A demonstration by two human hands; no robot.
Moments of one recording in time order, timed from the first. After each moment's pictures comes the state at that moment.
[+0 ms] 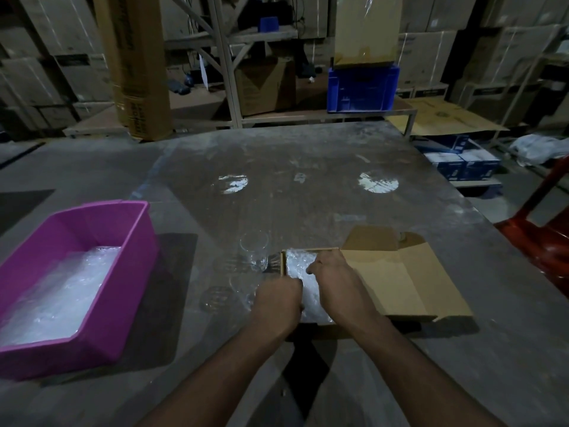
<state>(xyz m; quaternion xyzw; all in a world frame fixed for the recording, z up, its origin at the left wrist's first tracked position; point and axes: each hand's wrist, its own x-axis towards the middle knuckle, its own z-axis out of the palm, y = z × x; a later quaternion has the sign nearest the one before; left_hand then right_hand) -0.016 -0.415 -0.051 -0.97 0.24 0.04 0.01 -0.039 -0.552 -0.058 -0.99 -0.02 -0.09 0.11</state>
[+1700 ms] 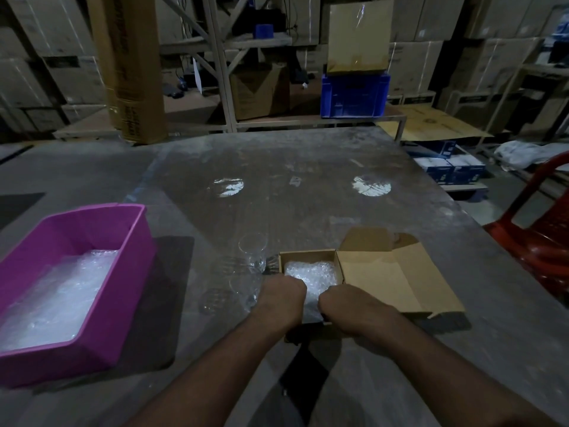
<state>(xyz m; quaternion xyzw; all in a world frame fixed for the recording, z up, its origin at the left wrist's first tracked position) -0.018 -0.427 -0.024 -0.93 0.30 0.12 0.19 -0.064 -0.551 -0.029 -0.97 -0.05 0.25 -0.06</state>
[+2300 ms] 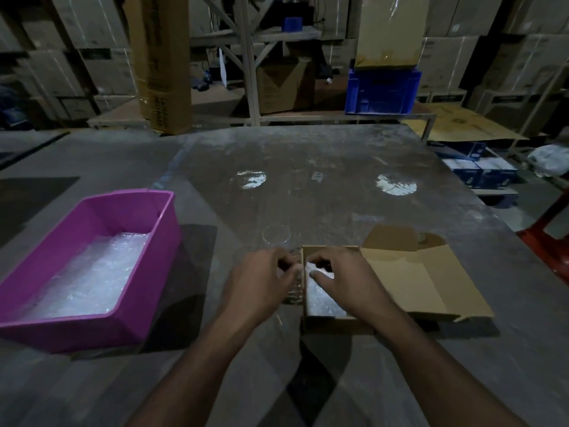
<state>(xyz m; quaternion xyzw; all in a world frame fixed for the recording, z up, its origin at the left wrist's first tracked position) -0.032 -0.341 0.016 -0.94 0.16 -0.02 -0.29 -0.055 -0.521 -0.011 -0.96 -0.03 -0.09 0.27</state>
